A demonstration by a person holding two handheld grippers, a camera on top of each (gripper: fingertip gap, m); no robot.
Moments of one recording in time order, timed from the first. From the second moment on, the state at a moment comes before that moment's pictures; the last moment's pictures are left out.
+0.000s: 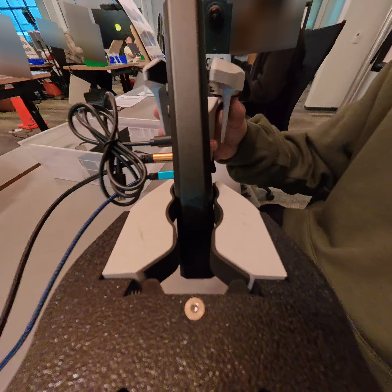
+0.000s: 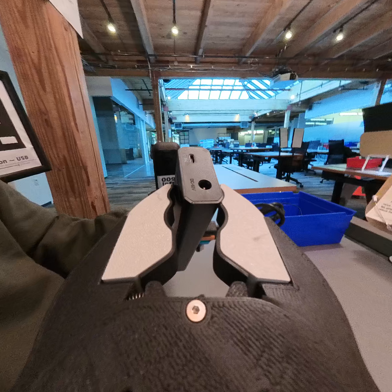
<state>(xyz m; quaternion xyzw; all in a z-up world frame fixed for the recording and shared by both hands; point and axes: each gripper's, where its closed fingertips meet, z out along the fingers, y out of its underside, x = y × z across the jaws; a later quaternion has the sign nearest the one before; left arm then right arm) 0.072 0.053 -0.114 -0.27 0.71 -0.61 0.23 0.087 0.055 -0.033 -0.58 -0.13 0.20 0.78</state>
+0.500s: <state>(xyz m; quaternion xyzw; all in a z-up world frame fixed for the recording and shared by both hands) 0.118 0.075 -0.134 -0.39 0.67 -0.39 0.49 0.090 0.076 -0.037 -0.63 -0.08 -0.06 0.77</state>
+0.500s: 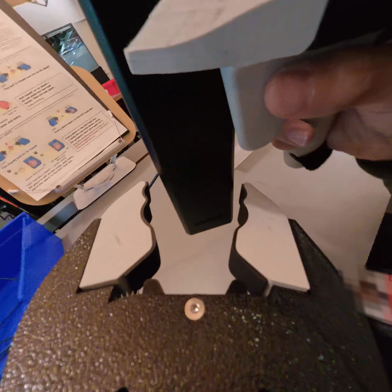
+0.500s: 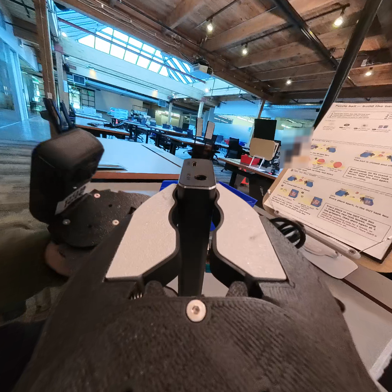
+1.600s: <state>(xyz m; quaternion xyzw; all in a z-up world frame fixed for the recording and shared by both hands) 0.099 0.191 -0.076 -0.32 0.53 0.02 0.79 0.096 0.072 -0.027 -0.61 0.05 0.18 0.77</state>
